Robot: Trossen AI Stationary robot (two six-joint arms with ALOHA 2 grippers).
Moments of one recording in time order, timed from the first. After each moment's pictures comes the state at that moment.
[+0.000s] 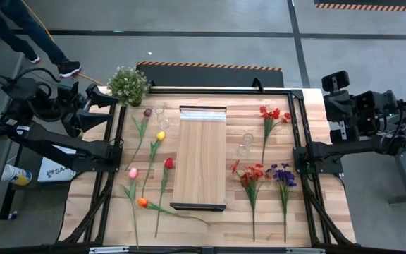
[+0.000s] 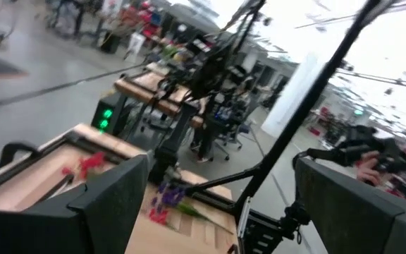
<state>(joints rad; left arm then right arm) -0.08 0.62 1.36 -0.71 -0.14 -0.46 -0.05 0.55 0.93 0.37 -0.17 -0.06</state>
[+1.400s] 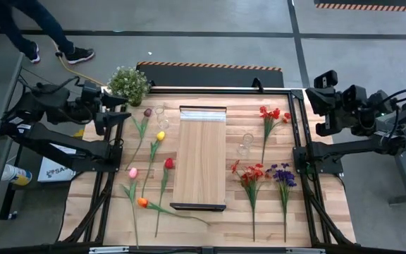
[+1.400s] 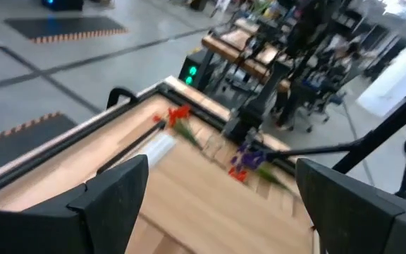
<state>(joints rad) -0.08 0.69 1.36 -0.94 -0.36 -0.51 -0.05 0.55 0.93 0.22 0.11 -0.03</state>
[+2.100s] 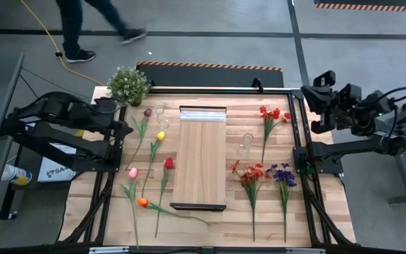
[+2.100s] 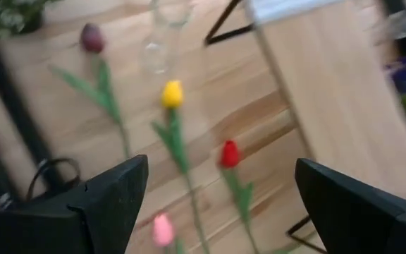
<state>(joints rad) -0.08 0.87 1.36 -1.56 -0.31 -1.18 -0.05 0.55 0.93 0.15 0.19 -0.03</state>
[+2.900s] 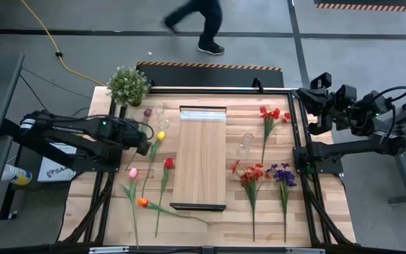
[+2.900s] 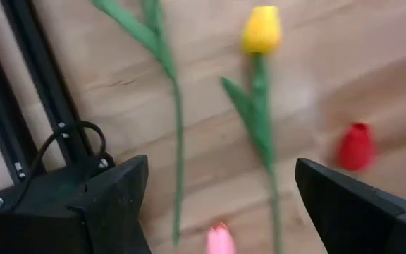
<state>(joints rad) -0.08 0.97 0.83 -1.30 -0.31 -1.28 -0.05 0.55 0.93 0.09 0.18 0.00</state>
